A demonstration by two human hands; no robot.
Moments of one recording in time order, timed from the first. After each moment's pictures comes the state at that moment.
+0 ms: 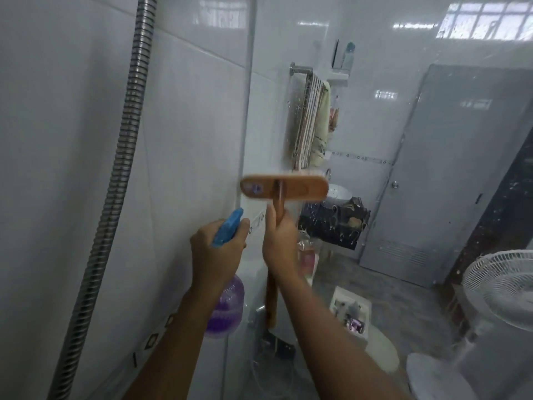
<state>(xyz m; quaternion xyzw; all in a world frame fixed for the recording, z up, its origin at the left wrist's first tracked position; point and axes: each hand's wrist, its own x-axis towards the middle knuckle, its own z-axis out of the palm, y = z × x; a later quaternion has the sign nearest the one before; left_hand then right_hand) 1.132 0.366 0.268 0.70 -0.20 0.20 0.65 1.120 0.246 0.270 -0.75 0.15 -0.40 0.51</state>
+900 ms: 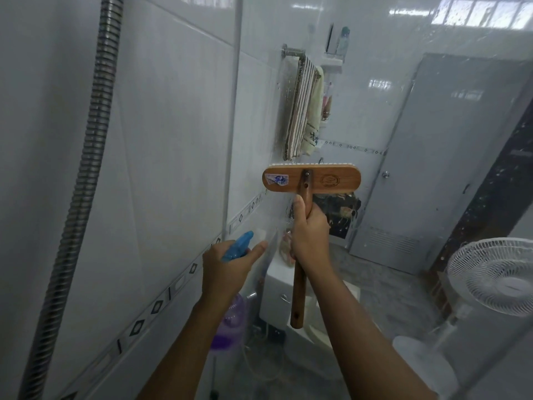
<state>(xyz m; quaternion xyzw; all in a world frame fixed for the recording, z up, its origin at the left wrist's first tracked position) 1.116 0.337 0.216 0.75 -0.18 0.07 0.63 1.065 0.200 0.280 -0.74 0.17 -0.41 0.50</state>
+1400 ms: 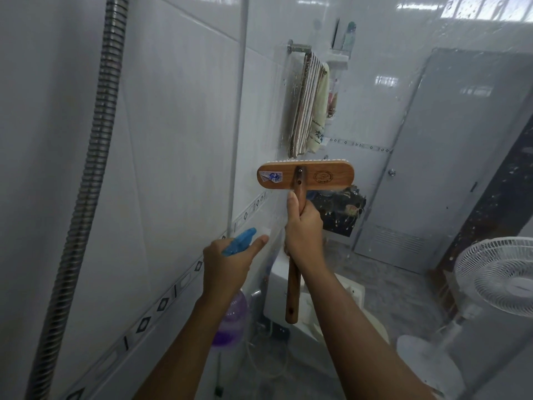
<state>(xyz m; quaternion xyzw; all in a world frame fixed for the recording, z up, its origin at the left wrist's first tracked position) 1.123 0.339 0.215 0.75 -0.16 0.09 0.63 1.085 0.211 0.275 -0.74 0.17 -0.40 0.51</state>
